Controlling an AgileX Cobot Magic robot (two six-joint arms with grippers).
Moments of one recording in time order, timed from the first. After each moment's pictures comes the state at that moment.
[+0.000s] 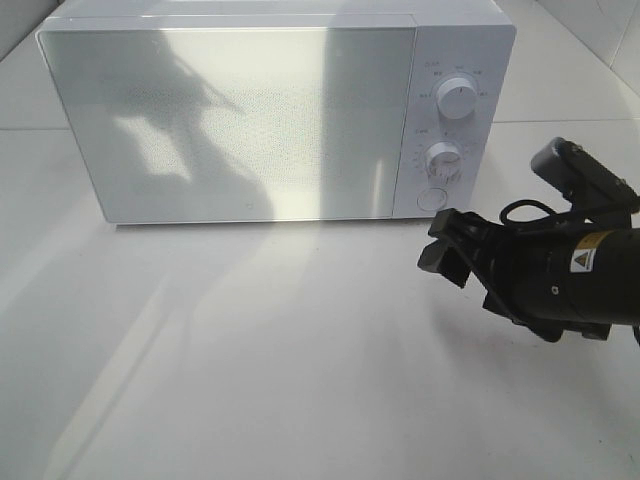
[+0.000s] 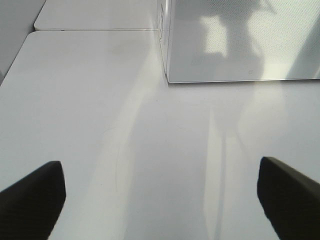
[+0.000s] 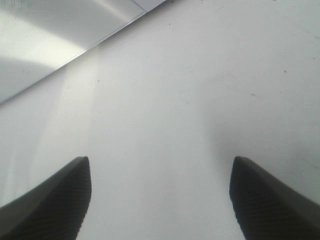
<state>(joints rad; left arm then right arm) 0.03 0.00 -0.50 -0.16 1.04 0.10 0.50 1.43 -0.43 0.20 -0.20 0.62</state>
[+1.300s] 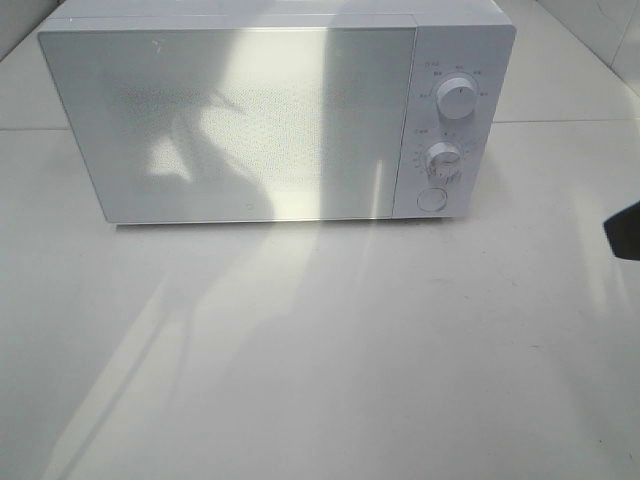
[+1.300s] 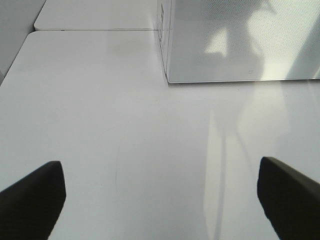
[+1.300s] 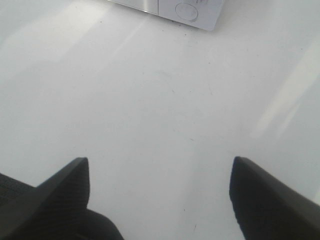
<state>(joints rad) 0.03 0.00 -0.50 -0.16 1.04 0.10 0.50 0.79 -0.74 -0.13 0.87 0.20</state>
